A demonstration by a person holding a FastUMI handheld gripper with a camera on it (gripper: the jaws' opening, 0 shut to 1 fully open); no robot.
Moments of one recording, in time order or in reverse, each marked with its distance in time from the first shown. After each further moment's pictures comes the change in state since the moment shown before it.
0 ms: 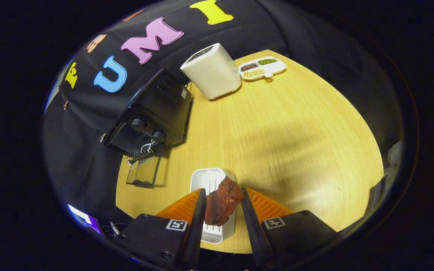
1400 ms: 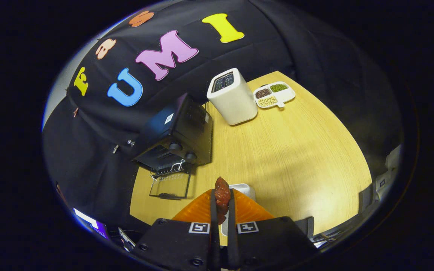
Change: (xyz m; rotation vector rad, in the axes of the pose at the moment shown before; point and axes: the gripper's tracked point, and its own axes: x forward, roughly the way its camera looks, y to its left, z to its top) arm -0.067 0.071 0.047 0.025 -0.122 0.031
